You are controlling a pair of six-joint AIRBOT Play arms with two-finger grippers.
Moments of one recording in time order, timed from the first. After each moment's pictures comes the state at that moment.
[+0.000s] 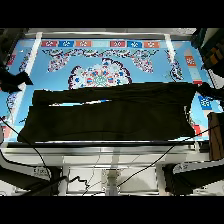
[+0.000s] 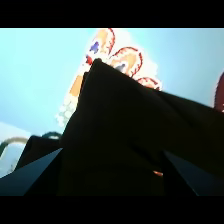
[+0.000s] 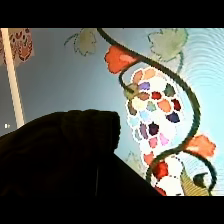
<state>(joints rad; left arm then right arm) 0.38 -1.68 1.71 1.46 -1.33 -1.65 -0.75 -1.67 1.30 -0.61 0.92 0.85</state>
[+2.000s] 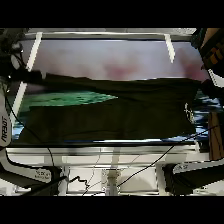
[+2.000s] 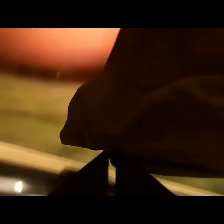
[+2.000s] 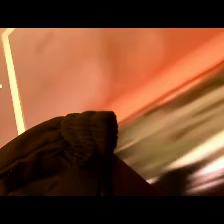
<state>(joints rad) 0.18 -1.64 1.57 1.75 -1.13 -1.60 -0.75 -1.67 1.30 -0.53 0.84 0.85</state>
